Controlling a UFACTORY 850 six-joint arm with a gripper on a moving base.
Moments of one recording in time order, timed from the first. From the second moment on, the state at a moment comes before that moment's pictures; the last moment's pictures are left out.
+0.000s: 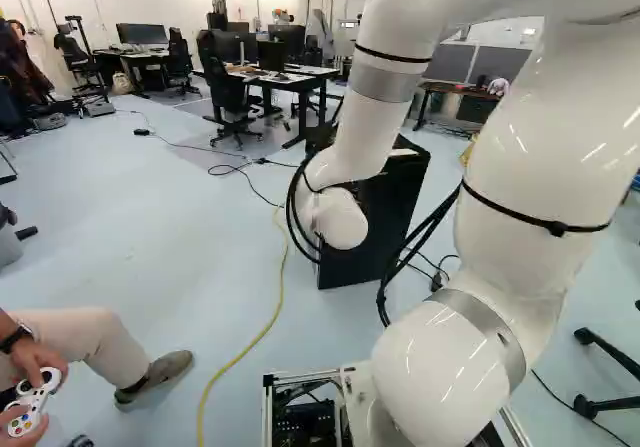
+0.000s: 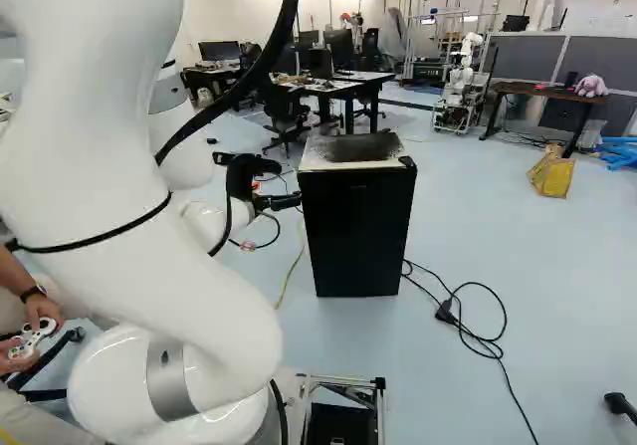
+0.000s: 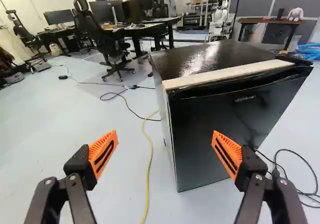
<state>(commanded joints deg) 22.6 -7.8 -18.3 31.9 63.6 0.0</state>
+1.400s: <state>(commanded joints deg) 26.2 -31.5 -40.9 51.8 75.9 0.0</state>
